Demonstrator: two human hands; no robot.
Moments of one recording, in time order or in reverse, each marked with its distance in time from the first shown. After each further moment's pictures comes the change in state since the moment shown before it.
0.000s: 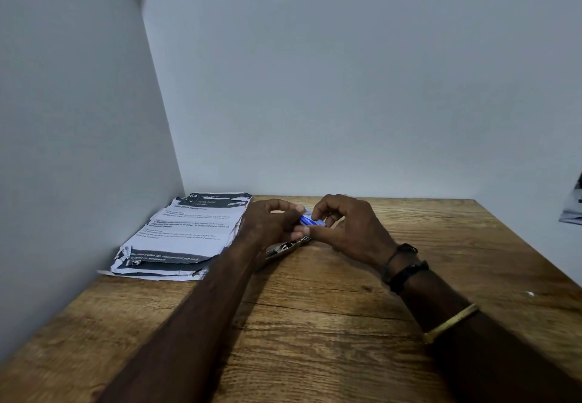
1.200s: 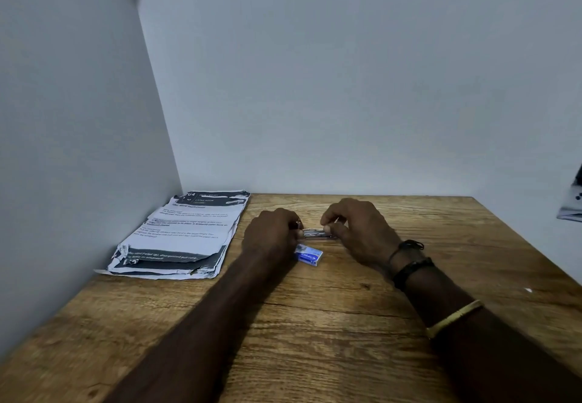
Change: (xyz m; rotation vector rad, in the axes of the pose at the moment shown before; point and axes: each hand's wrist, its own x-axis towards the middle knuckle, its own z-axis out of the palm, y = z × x) left_hand 0.004 -0.018 0.003 1.163 0.053 0.321; right_hand -0.002 0.010 -0.010 -0.284 -0.093 0.107
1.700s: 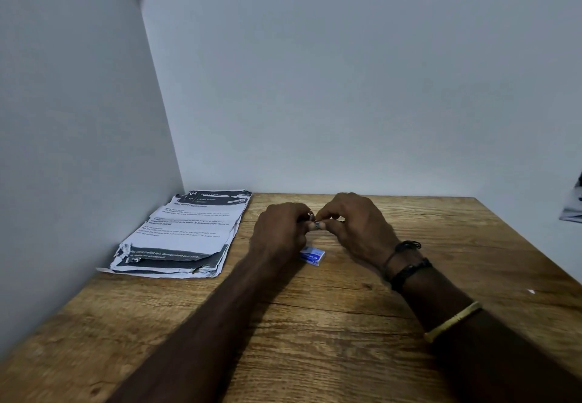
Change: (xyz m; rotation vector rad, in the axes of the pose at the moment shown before) left_hand 0.000 0.009 0.003 -0.046 0.153 0.170; right_hand 0.001 -0.005 0.002 -0.036 0.100 -0.171
